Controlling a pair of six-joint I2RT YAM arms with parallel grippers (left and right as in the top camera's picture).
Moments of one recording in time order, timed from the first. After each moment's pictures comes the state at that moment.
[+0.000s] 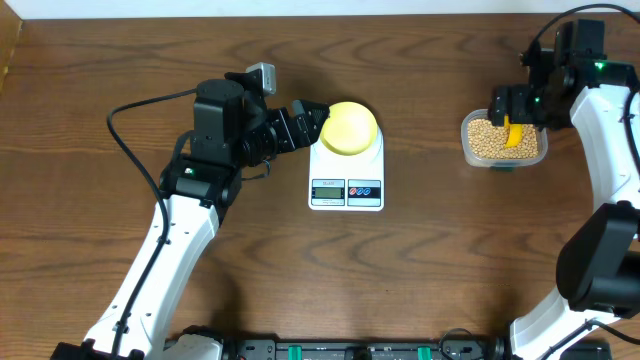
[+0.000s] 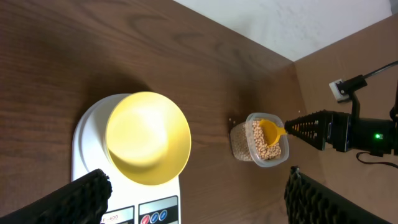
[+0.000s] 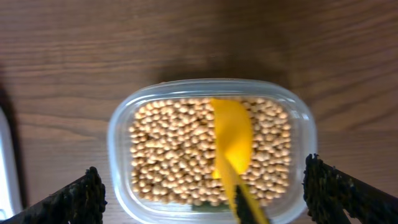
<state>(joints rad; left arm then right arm) -0.23 1.35 1.04 -0.26 0.49 -0.59 -0.14 1.86 1.60 -0.95 -0.09 -0.08</state>
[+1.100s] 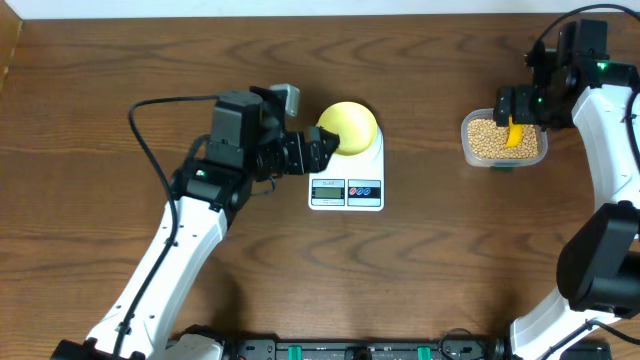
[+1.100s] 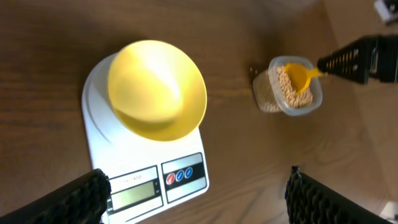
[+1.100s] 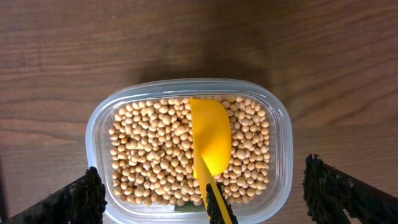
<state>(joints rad) -0.30 1.35 1.04 -0.43 0.47 -0.37 -0.14 1.86 1.60 -0.95 -0.05 -0.08</state>
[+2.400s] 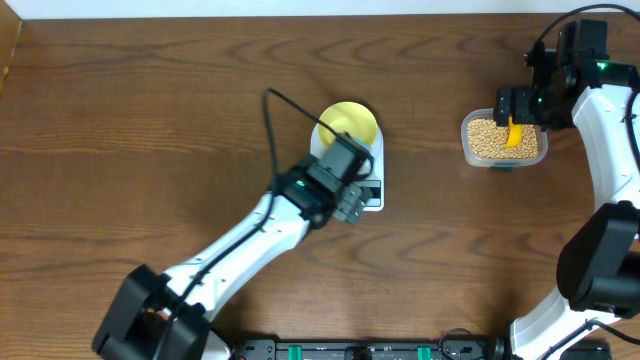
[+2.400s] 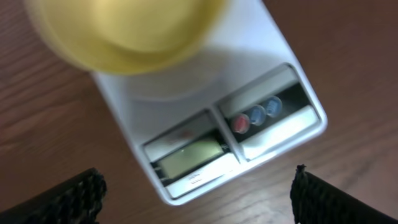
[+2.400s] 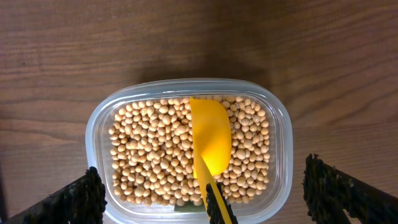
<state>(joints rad) -0.72 1.58 1.04 -0.55 -0.16 -0.06 -0.14 1.86 1.60 -0.95 -0.05 -0.08</state>
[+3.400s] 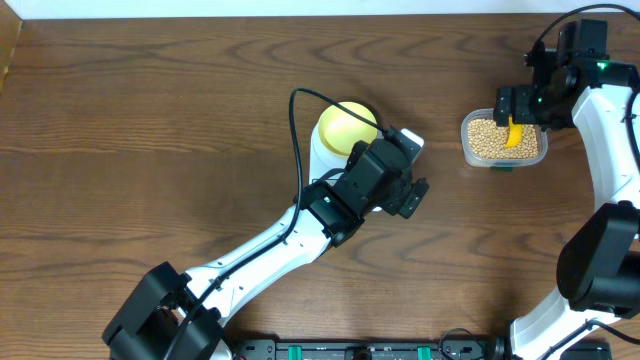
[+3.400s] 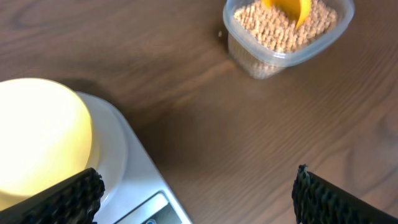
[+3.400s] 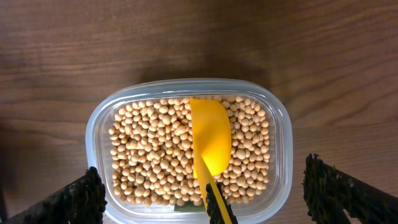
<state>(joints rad) -0.83 1.60 1.04 -0.12 -0.05 -0.17 -0.14 1.86 1.60 -0.95 -0.05 -0.08</state>
